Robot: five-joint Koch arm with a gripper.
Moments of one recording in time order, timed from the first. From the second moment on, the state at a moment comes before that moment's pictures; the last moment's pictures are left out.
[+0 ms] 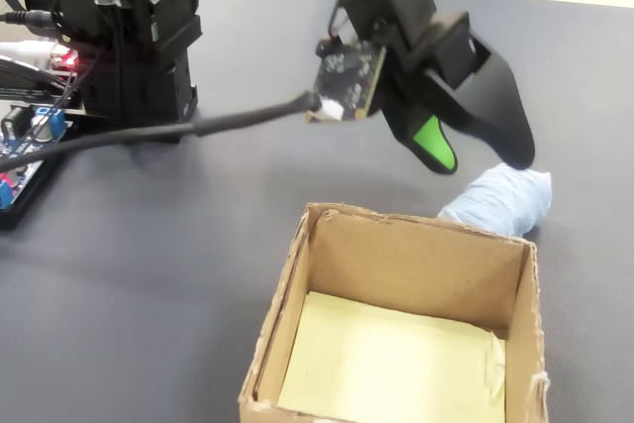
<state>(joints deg) 16.3 89.0 120.3 26.7 74.4</state>
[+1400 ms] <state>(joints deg) 20.0 101.9 131.2 0.4 85.1</state>
